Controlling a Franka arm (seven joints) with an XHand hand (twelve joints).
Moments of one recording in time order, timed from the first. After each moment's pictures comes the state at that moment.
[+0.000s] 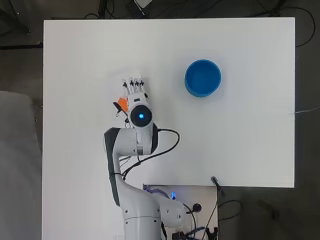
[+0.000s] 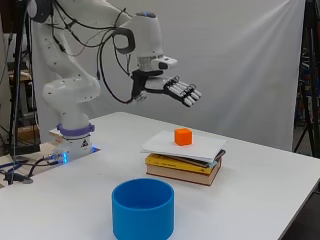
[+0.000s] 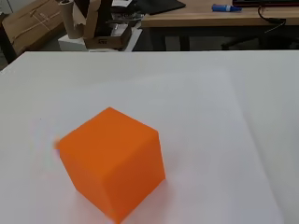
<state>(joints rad) 0.03 -0.49 0.05 -2.52 0.15 2.10 -1.01</state>
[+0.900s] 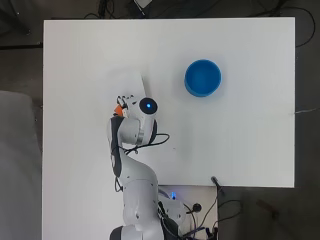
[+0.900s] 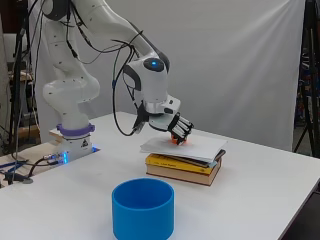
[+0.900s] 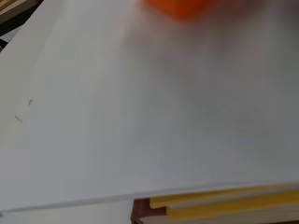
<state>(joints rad) 0.05 -0.21 0.08 -2.61 0.43 2.16 -1.30</state>
